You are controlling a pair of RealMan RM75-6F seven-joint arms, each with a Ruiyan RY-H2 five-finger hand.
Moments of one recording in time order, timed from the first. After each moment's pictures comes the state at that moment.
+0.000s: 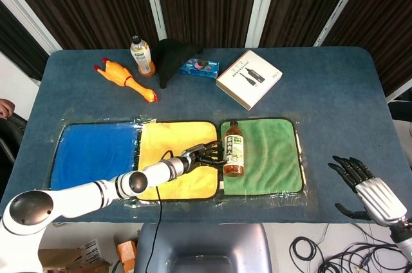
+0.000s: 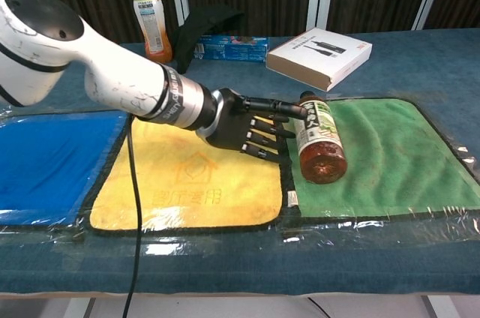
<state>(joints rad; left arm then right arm) -1.25 -1.67 -0.33 -1.16 0.38 0.05 -0.81 0.21 -0.99 -0.15 -1.39 -1.80 1.45 0.44</state>
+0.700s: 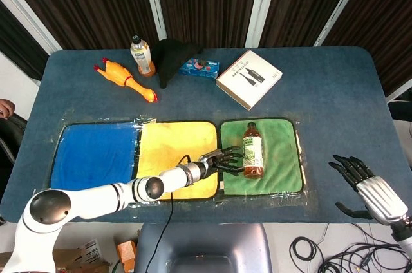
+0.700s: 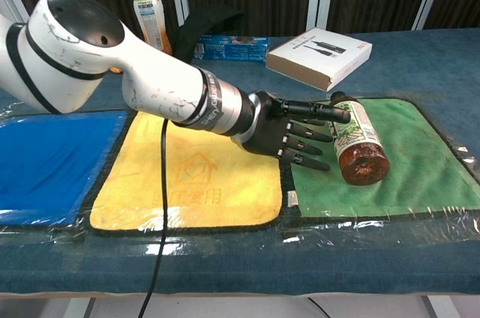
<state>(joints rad) -1.32 -1.73 -0.35 -1.15 0.39 0.09 -0.83 0.22 -0.99 -0.15 -1.38 -1.81 1.45 0.48</state>
